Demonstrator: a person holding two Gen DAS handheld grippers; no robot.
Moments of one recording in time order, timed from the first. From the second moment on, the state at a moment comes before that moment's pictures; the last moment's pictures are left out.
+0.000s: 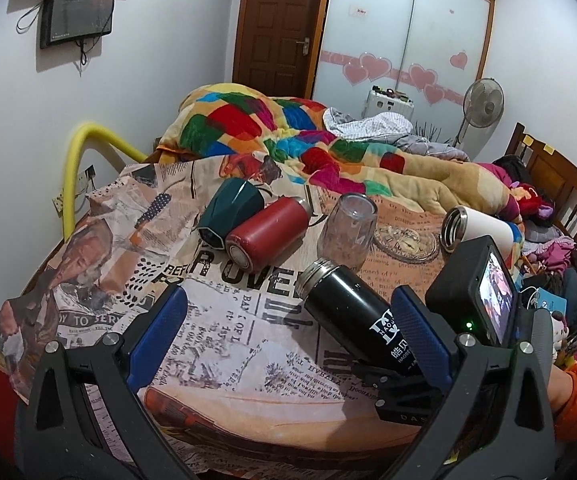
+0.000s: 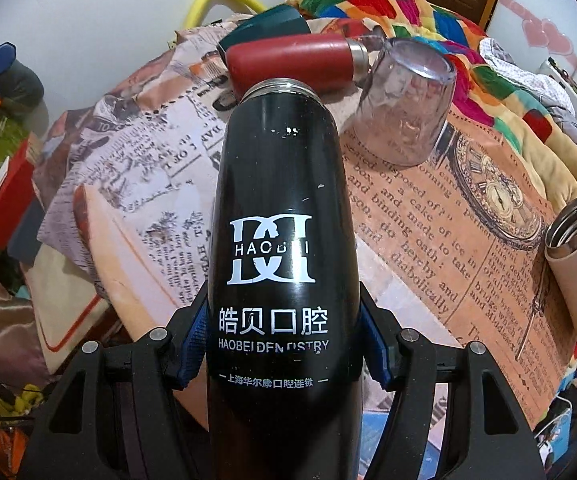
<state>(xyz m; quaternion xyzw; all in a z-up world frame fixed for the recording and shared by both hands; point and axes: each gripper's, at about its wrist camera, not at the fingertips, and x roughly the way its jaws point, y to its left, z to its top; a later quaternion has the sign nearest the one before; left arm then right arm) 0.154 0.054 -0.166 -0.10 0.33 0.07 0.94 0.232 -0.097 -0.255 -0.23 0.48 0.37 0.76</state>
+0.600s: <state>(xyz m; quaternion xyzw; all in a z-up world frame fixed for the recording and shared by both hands) 0.166 0.062 -0.186 -0.12 0.38 0.07 0.91 0.227 -0.106 -0.234 -0.22 0.47 0.38 0.77</state>
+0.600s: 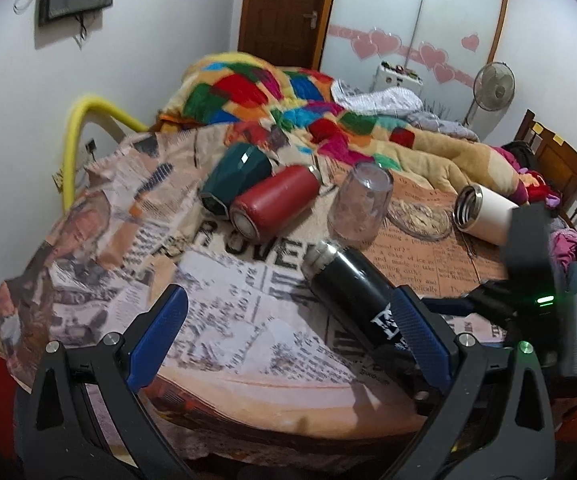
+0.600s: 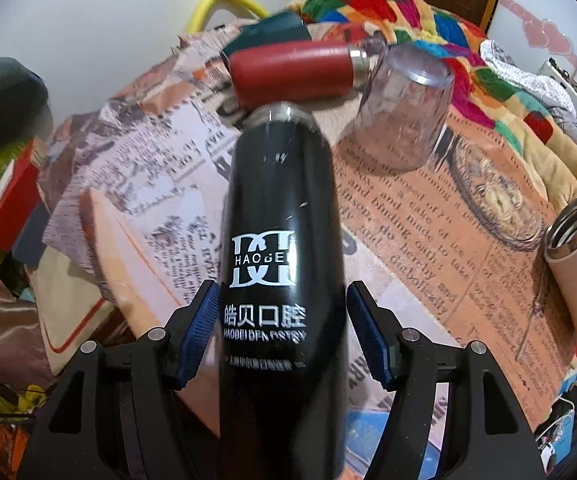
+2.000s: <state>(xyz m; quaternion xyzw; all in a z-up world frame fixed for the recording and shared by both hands) 0.230 -0.011 -0.202 -0.09 0.46 0.01 0.88 0.186 -0.242 -0.175 -0.05 0.39 0.25 0.88</state>
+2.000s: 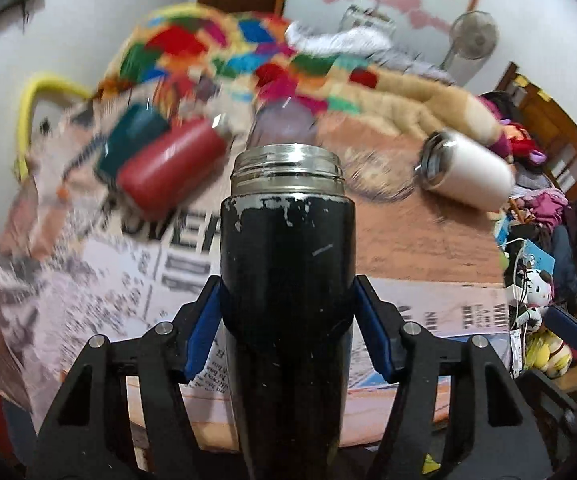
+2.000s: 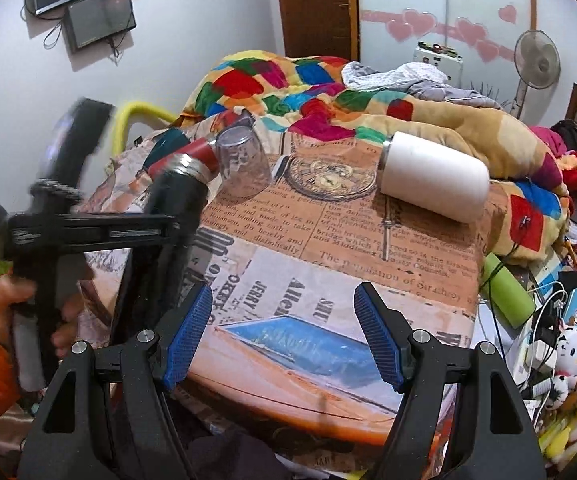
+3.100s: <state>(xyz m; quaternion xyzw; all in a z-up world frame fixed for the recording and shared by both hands) 0.257 -0.065 -0.161 0.01 0.38 -0.02 0.92 0.194 -0.248 -0.167 -0.04 0.38 0.23 0.90</state>
